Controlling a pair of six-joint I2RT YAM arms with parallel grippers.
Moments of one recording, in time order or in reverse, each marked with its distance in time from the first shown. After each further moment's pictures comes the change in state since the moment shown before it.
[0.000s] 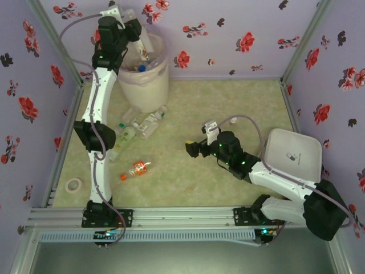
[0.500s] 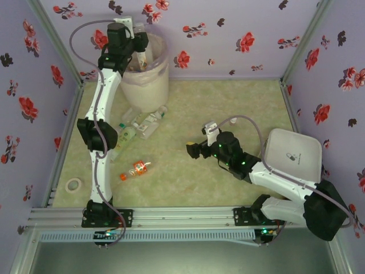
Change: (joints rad) left arm -0.027 0.022 -0.035 -0.085 0.034 0.172; right arm 0.000 0.006 -0.003 -0.034 0.010 0.000
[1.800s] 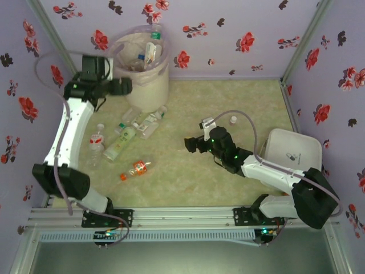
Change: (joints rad) left arm 0.053 -0.836 -0.946 -0.419 -0.149 0.096; right arm -0.010 0.138 0.072 0.005 0.109 0.079
